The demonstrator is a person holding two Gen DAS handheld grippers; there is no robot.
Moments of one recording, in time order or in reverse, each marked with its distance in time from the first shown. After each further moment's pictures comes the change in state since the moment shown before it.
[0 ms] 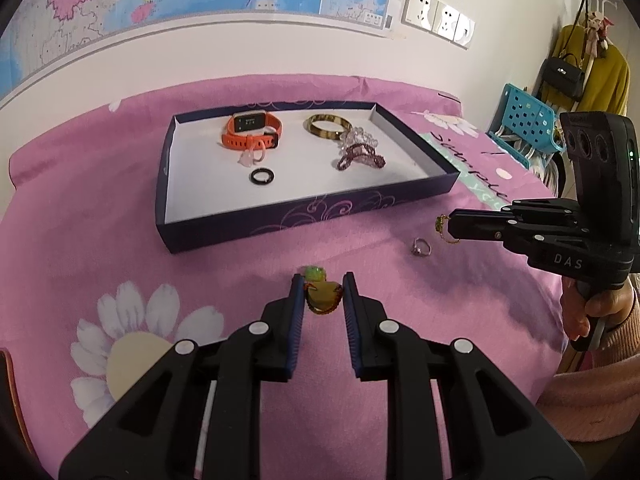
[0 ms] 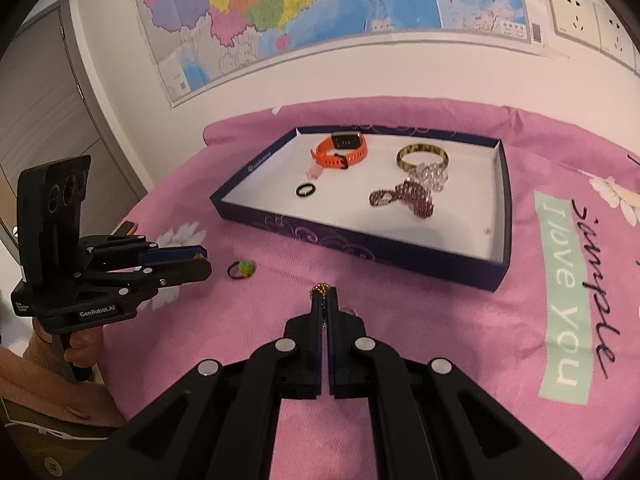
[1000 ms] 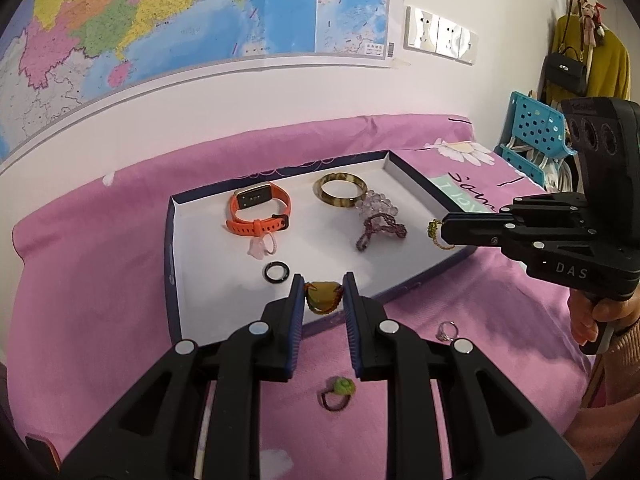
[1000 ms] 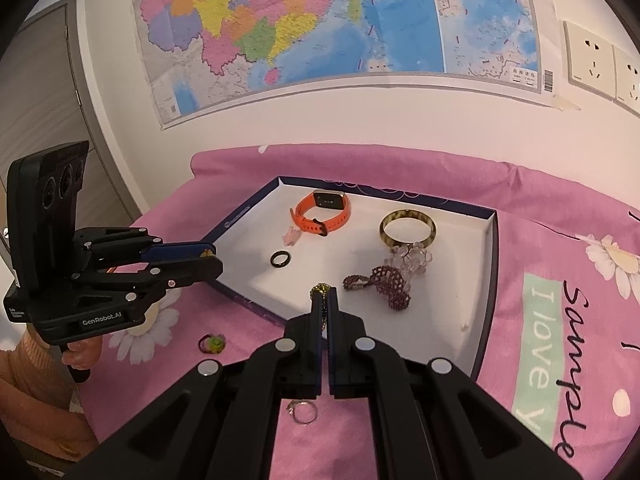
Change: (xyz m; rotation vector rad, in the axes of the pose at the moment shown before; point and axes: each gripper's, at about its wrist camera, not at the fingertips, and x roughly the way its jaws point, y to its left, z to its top) left arm 0.020 0.000 0.067 0.090 -0.070 0.063; right arm 0.015 -0.018 0.058 -0.048 -0.070 -0.035
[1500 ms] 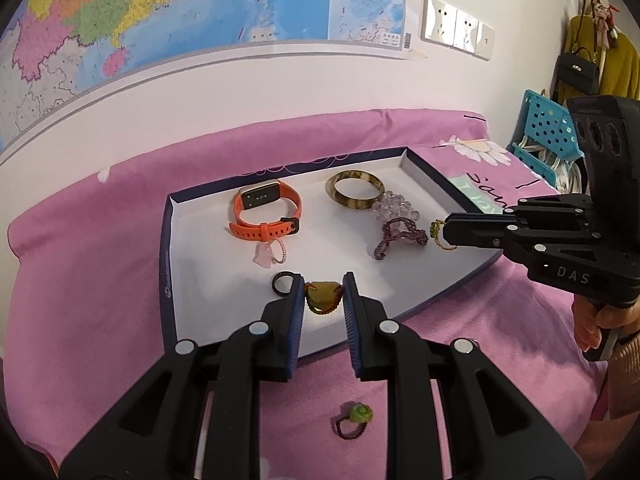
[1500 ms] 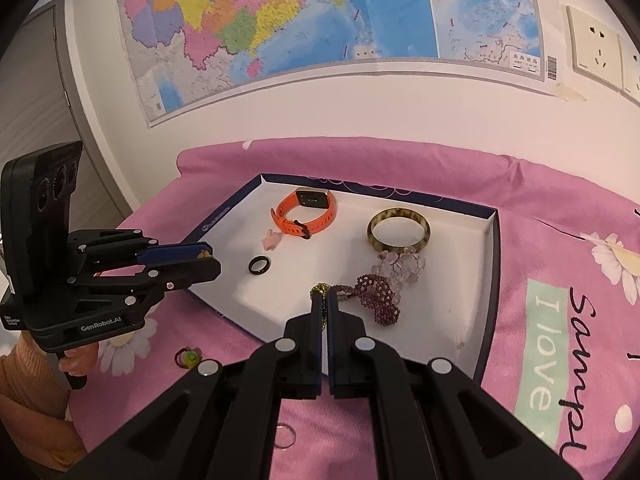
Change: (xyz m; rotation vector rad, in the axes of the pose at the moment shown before) left arm 0.027 0.009 0.010 -0.020 0.032 0.019; right arm 0.025 -0.012 0.010 0.017 0.029 -0.012
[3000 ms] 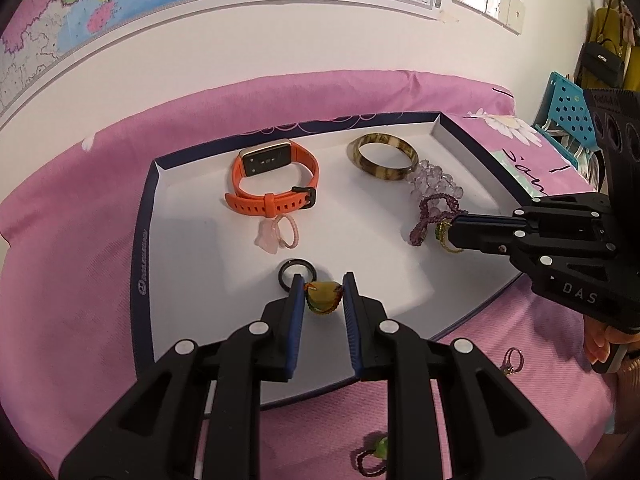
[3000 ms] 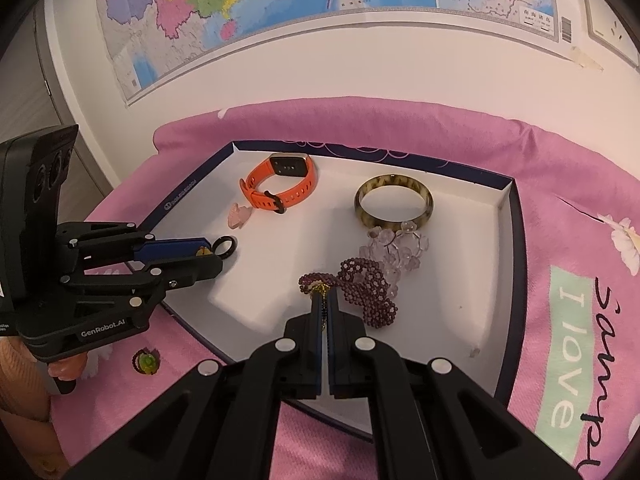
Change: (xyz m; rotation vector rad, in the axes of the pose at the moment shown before) left arm 0.050 0.009 0.001 -0.031 0.118 0.031; right arm 0.044 -0.012 -0.001 0.018 0.106 -0.029
